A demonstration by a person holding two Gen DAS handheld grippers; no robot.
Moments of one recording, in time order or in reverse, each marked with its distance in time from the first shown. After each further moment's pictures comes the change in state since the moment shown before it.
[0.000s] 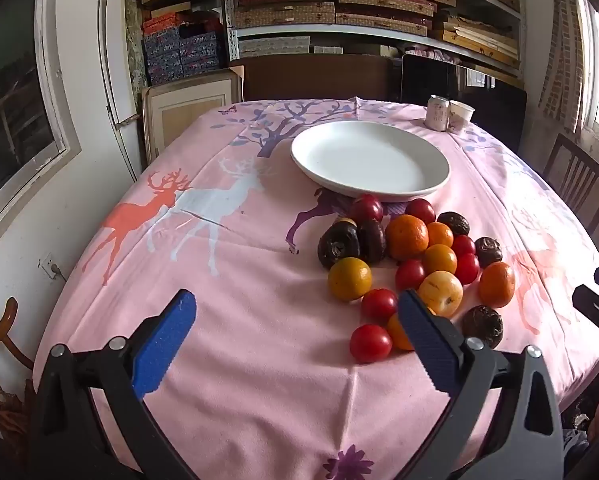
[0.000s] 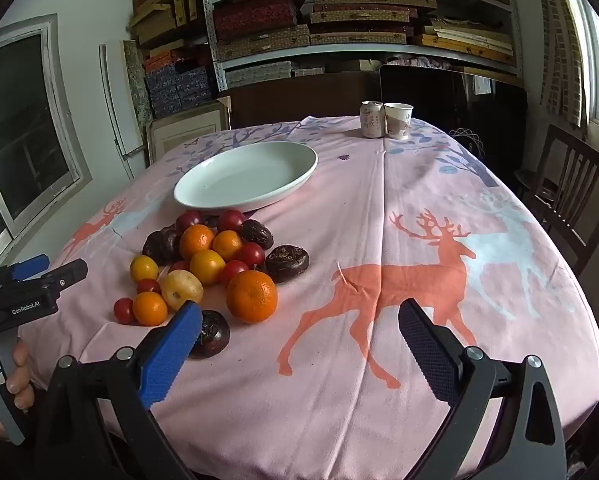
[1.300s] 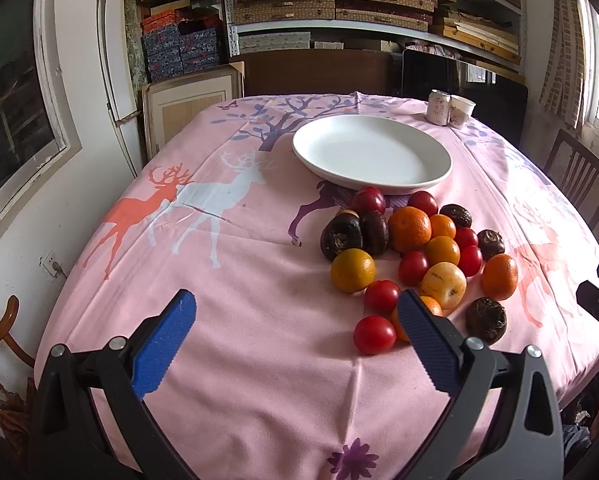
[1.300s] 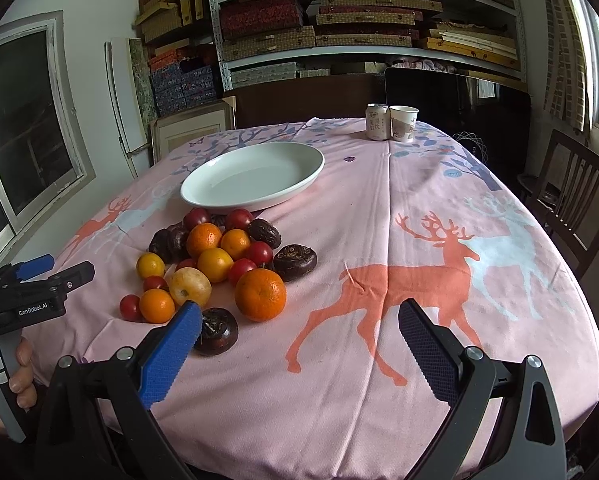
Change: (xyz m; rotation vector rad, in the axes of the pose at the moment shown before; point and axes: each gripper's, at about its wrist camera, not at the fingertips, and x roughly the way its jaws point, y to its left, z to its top) left arm 0.004 -0.001 -0.008 0.004 0.016 -0.002; right arm -0.002 0.009 -0.002 -0.028 -0.001 -0.002
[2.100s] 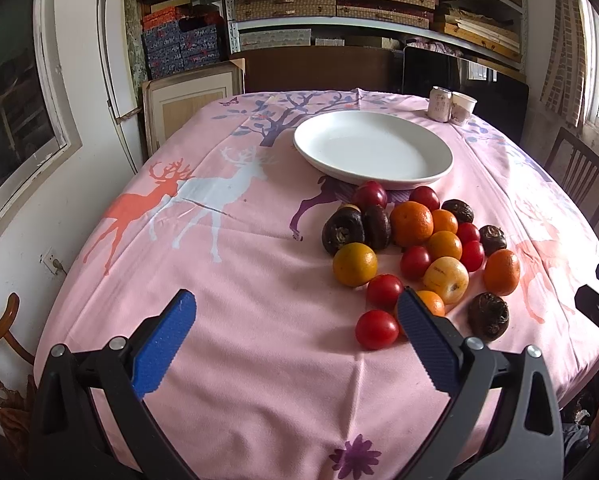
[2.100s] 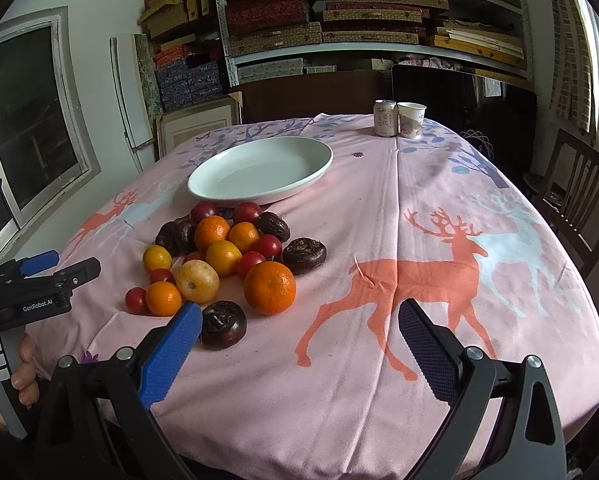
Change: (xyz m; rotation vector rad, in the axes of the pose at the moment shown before) left arm 0.002 0.001 -0.004 -0.002 0.009 0.002; right arm 0.001 0.005 -0.003 -0.009 0.007 0.017
